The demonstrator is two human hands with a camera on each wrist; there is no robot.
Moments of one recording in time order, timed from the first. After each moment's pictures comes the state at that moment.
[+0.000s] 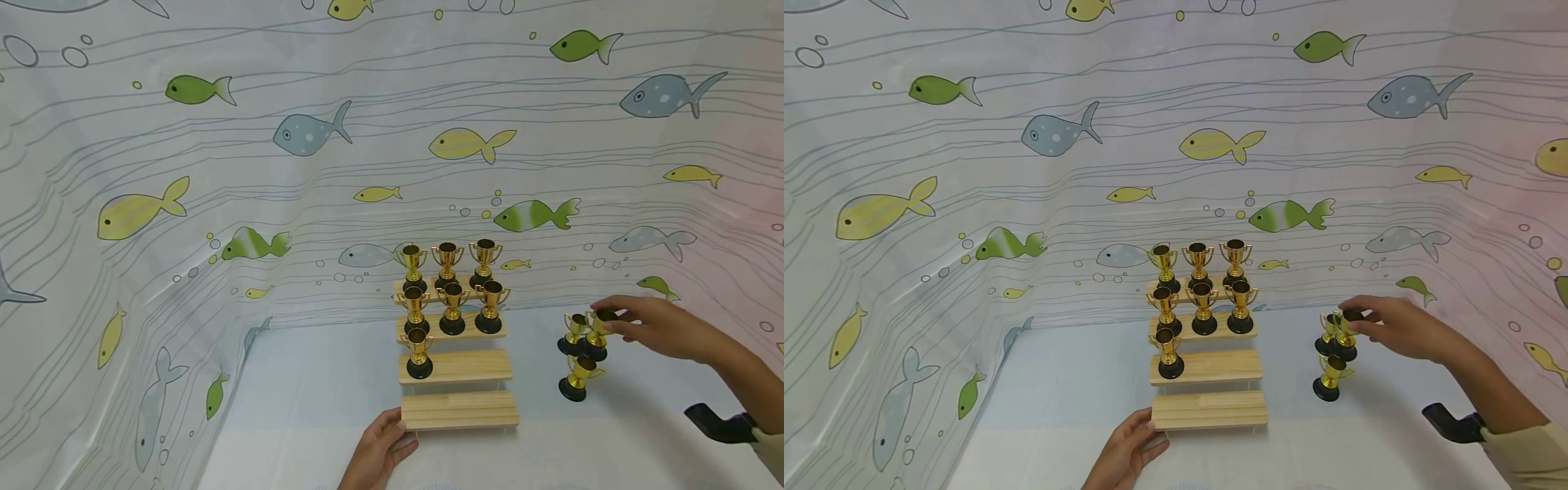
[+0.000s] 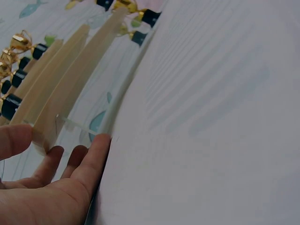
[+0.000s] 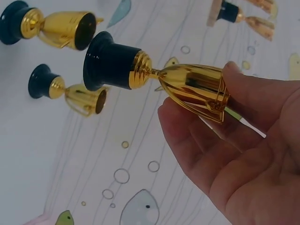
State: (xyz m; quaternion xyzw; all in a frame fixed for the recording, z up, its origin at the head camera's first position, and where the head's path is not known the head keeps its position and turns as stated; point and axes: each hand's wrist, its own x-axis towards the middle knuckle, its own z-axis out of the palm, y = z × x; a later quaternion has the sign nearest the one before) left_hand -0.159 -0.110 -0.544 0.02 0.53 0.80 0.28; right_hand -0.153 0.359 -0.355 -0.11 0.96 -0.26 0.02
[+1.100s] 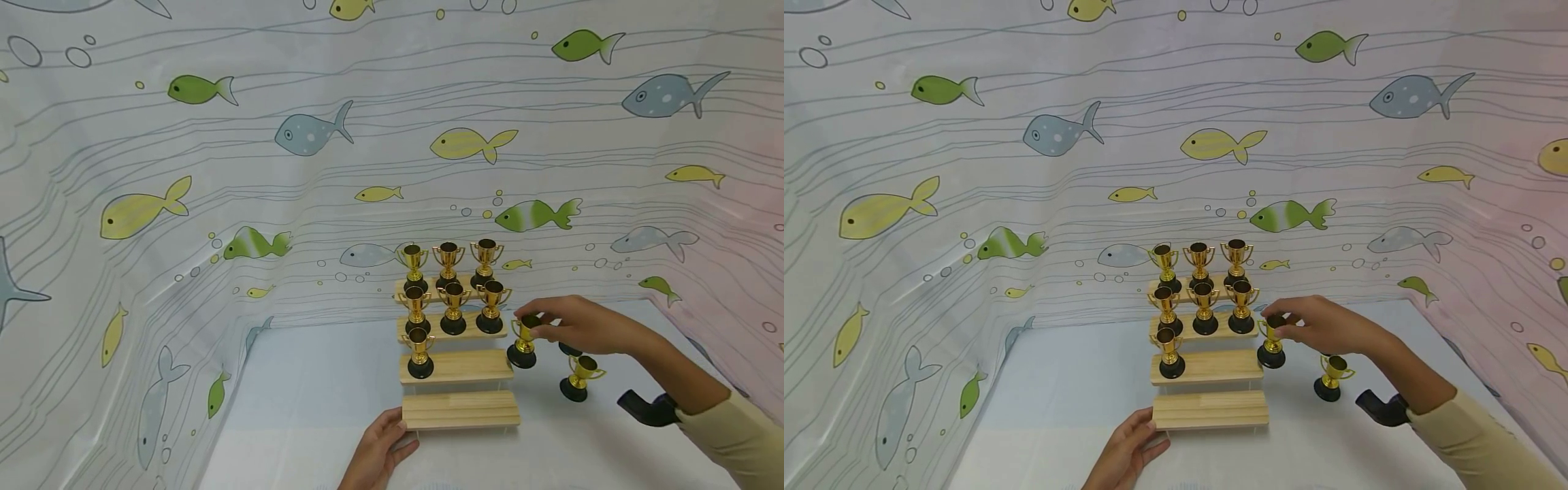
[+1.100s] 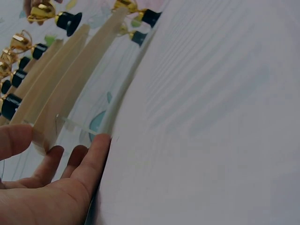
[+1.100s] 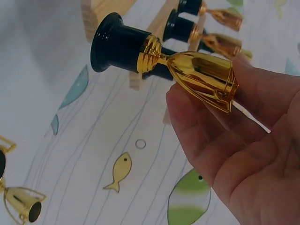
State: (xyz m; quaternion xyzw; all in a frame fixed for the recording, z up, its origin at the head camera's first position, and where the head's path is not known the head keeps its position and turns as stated) left_hand -0.160 -0.109 -0.544 0.02 0.54 0.79 0.28; right_hand -0.181 0.263 -0.339 -0.21 0.94 -0.26 0.07
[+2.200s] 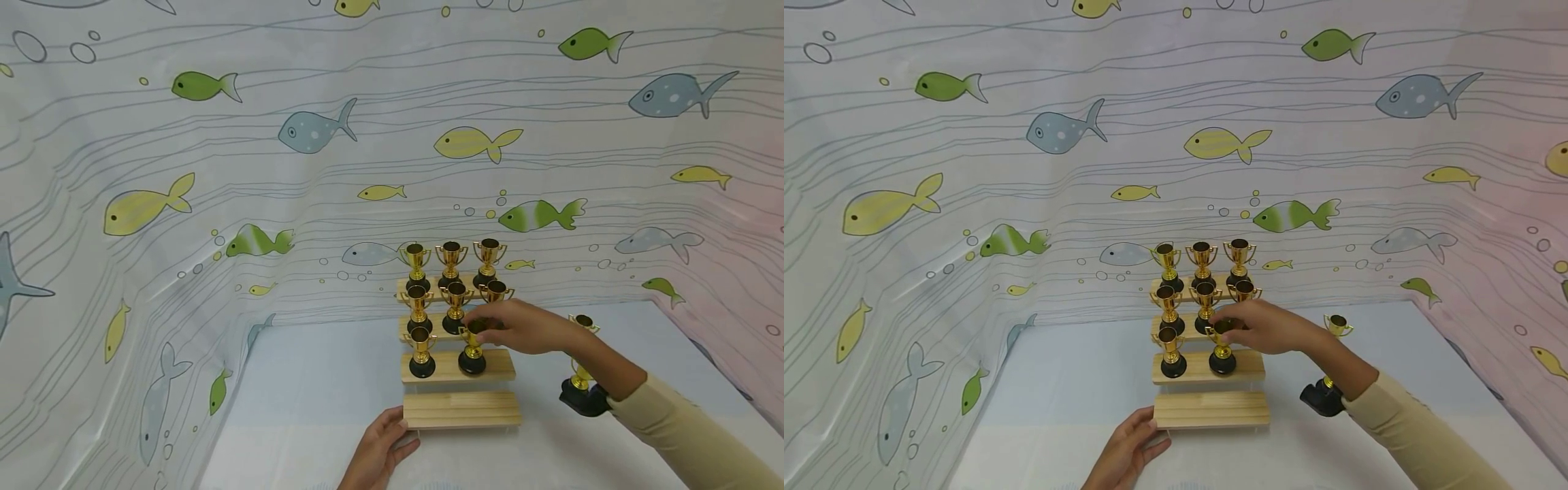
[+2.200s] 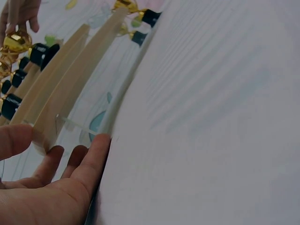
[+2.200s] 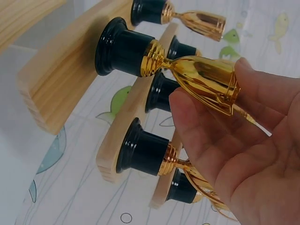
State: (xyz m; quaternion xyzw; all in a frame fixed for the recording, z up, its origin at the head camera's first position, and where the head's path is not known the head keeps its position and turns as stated) left_hand -0.156 -0.111 -0.543 0.00 0.53 0.79 0.29; right_hand -0.208 0.195 -0.346 -0.28 0.91 -0.27 0.09
